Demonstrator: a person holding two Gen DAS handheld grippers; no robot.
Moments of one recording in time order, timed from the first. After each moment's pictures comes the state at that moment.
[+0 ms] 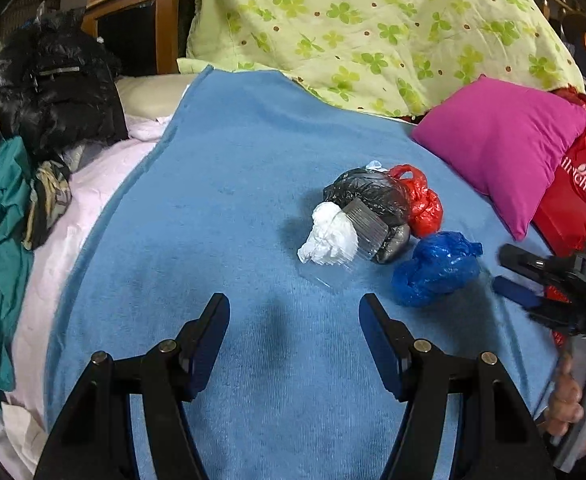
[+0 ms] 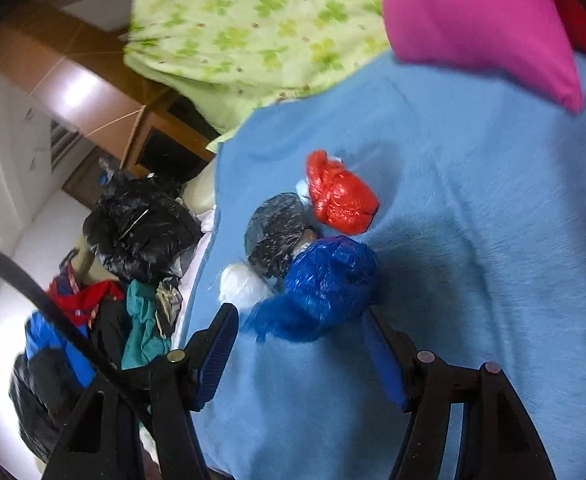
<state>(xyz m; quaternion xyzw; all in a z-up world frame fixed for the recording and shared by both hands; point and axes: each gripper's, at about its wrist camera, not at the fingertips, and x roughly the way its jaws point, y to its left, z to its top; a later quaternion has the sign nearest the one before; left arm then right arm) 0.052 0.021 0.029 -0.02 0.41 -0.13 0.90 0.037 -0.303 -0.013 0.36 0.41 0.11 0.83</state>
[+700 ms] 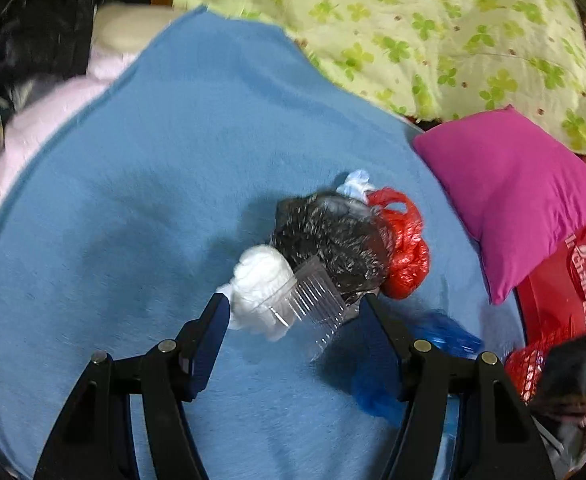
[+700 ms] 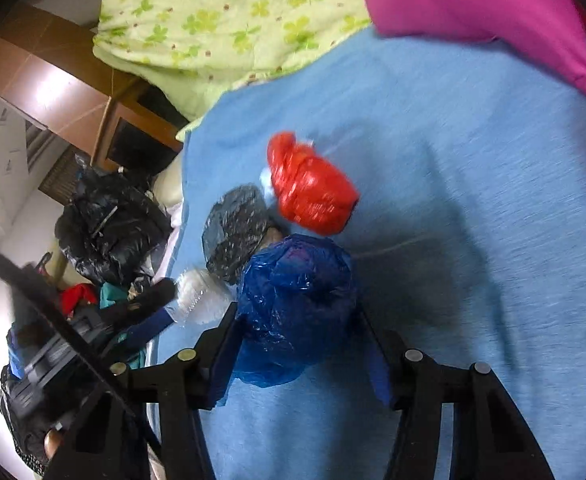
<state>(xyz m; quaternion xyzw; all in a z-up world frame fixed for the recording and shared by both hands) 0.146 -0.029 0.005 -0.15 0.50 -0.14 0.84 0.061 -0.307 -0.034 0.34 0.44 0.07 0.83</state>
